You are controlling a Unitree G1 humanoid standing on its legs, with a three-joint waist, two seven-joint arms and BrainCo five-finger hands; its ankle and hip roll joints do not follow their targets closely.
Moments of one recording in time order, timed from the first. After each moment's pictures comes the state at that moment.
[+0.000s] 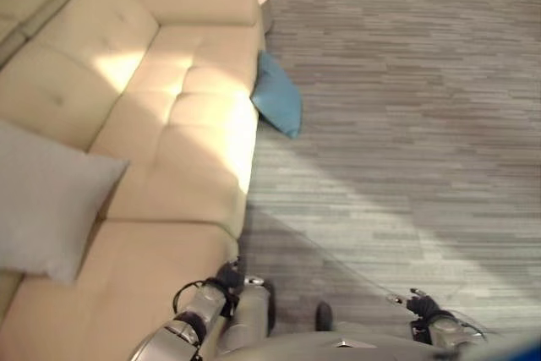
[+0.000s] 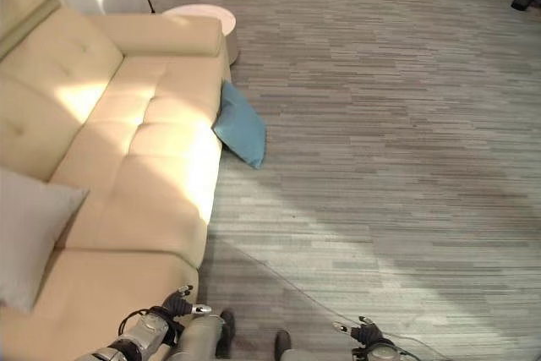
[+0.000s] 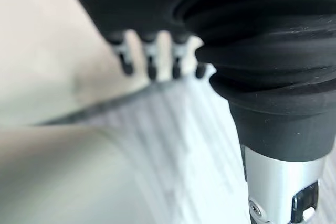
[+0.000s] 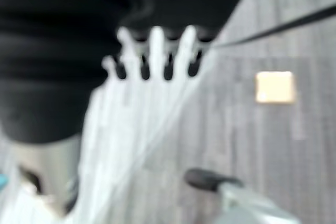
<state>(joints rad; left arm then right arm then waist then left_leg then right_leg) -0.15 0.16 -0.39 1.22 -0.06 -0.07 0.07 -0.05 -0.35 0.22 1.32 0.21 -0.09 -0.05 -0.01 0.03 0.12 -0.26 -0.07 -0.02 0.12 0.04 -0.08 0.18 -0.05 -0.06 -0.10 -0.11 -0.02</state>
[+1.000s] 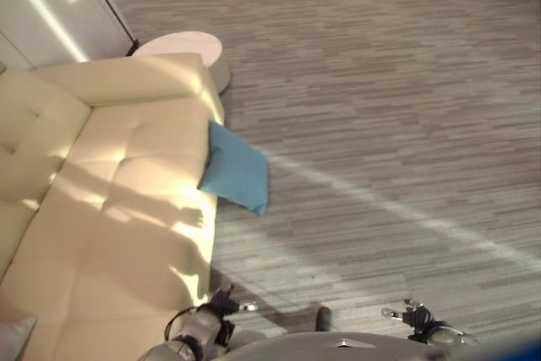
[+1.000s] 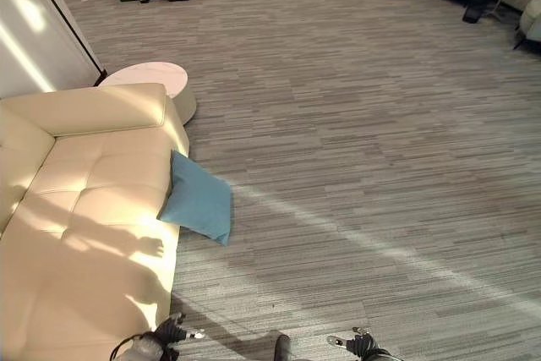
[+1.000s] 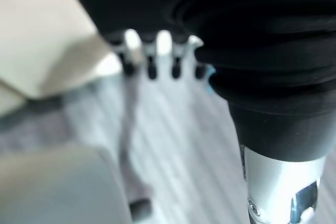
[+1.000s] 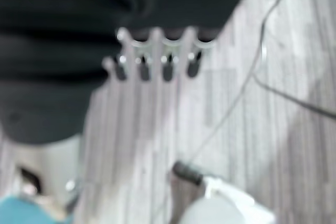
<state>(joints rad) -0.14 0.17 -0.35 1.26 -0.06 -0.07 0.07 -0.05 -0.28 0.25 1.28 0.18 -0.10 -0.04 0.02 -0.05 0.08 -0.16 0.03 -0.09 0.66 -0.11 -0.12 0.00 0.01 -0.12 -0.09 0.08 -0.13</state>
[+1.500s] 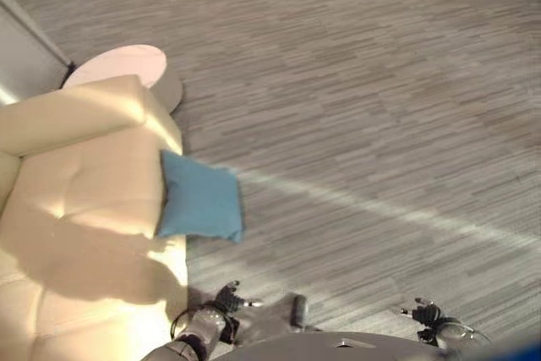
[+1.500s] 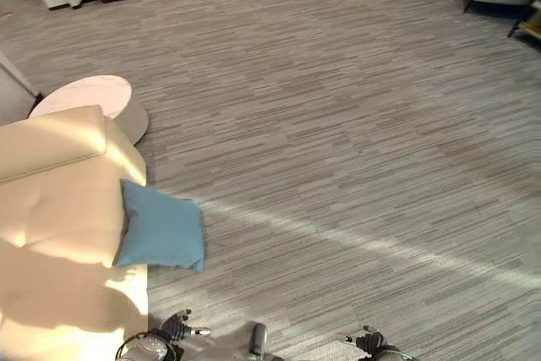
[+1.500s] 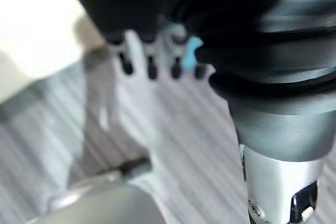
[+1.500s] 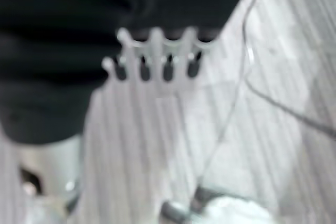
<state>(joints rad) -0.12 0.19 -0.40 1.25 -0.06 -0.06 0.05 -0.08 -0.30 0.25 1.33 0.20 -0.10 -0.02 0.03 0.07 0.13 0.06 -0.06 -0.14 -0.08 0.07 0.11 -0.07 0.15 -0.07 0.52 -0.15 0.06</state>
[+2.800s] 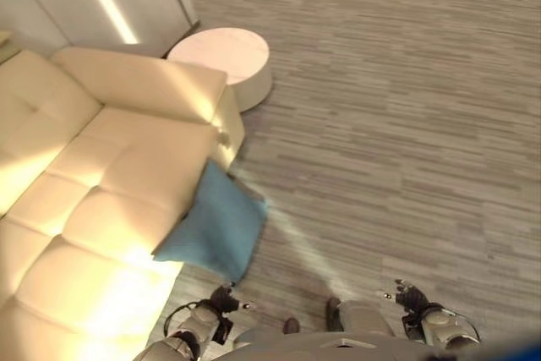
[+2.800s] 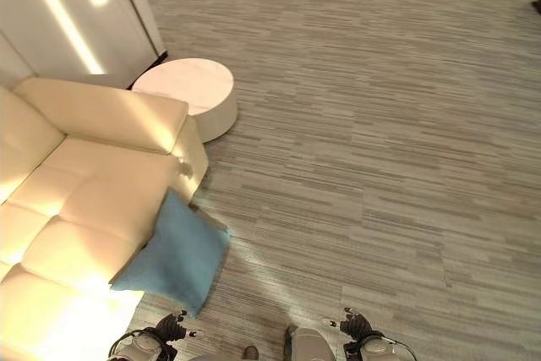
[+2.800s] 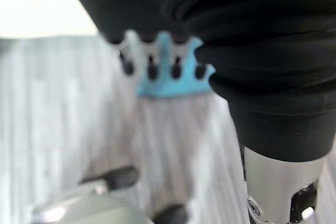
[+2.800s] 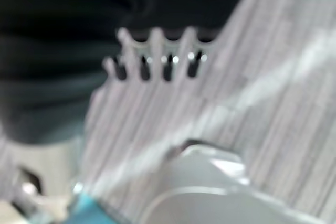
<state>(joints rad) -0.12 0.21 -0.38 1.30 -0.05 -0.06 0.04 -0.12 -0.27 0.28 1.26 0.21 -0.11 0.00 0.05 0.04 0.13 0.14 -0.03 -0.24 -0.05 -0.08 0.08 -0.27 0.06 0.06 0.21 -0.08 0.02</state>
